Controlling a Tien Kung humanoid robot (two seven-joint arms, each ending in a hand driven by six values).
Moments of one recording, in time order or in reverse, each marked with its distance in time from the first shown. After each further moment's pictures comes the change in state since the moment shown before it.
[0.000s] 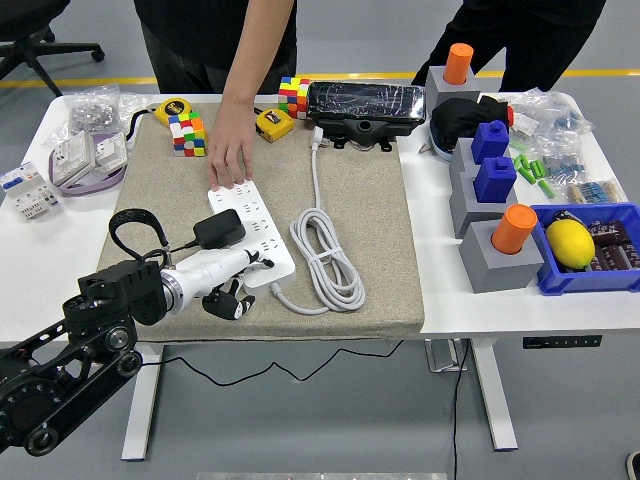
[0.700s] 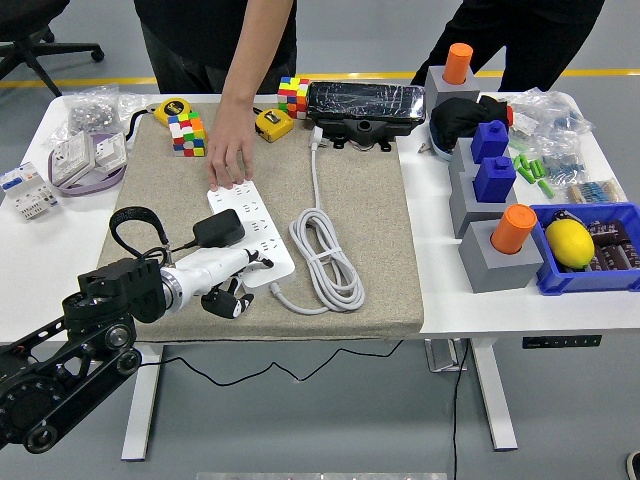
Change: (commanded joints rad) left arm -0.010 0.006 0.002 -0.002 0.007 -0.001 -0.001; right arm 0.006 -0.001 0.000 0.000 0.002 -0.001 0.000
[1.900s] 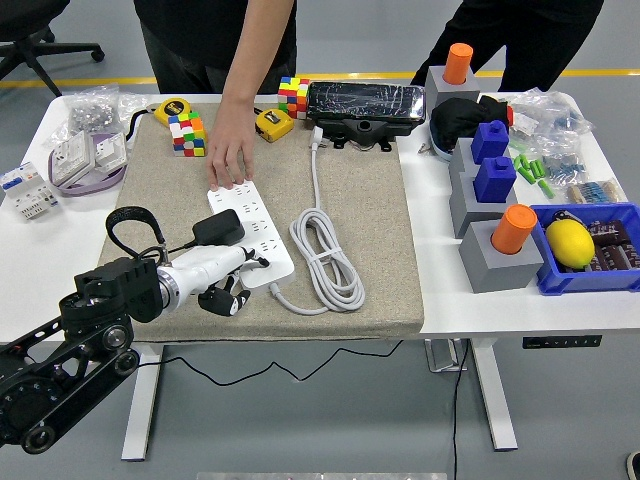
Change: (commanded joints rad) left arm 0.005 0.005 0.005 0.007 0.009 0.004 -0.005; right arm -0.005 0.001 0.007 0.000 -0.006 -0.001 0.000
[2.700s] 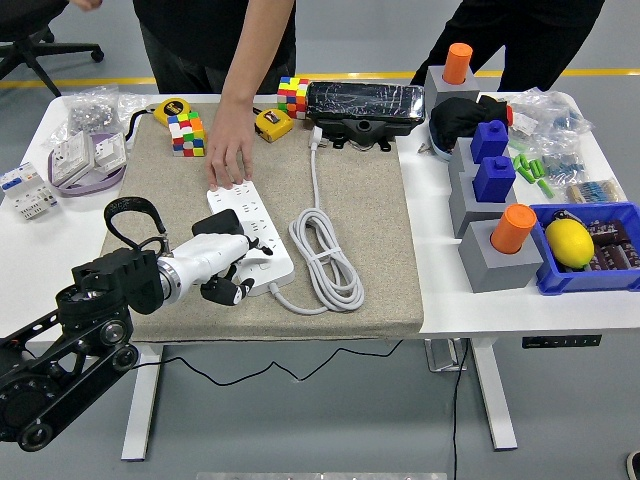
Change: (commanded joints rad) left arm -0.009 0.007 -0.039 -0.085 0.021 0.011 -0.004; right arm 0.010 -0.002 0.001 0.000 0.002 0.000 -0.001
